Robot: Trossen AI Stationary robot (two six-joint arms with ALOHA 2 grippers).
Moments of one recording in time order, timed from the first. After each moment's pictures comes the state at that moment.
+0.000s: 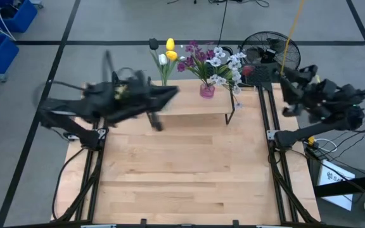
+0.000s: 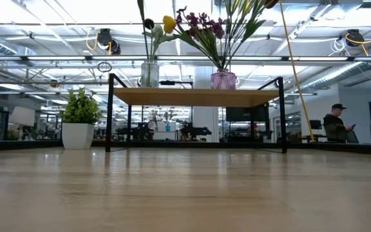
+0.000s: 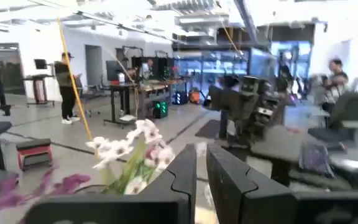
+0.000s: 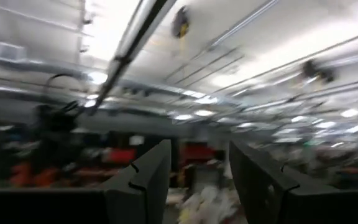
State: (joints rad) left arm -0.18 1.45 1.76 -0.12 -0.54 0.05; right arm 0.20 0.57 0.96 0.29 0.57 -0.45
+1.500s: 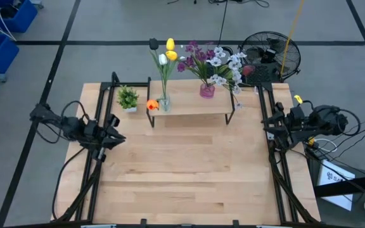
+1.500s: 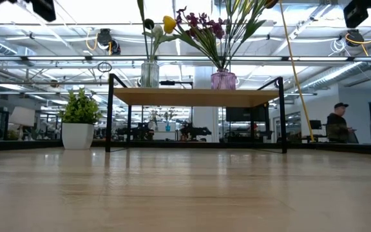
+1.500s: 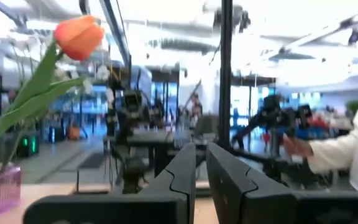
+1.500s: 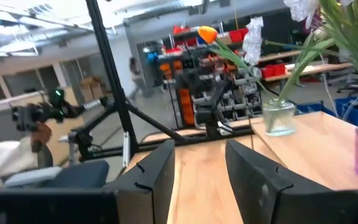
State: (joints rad) left arm -0.45 0.25 0.23 0.37 -0.21 0.04; right arm 0.28 0.02 0.59 -0.50 0.20 0.21
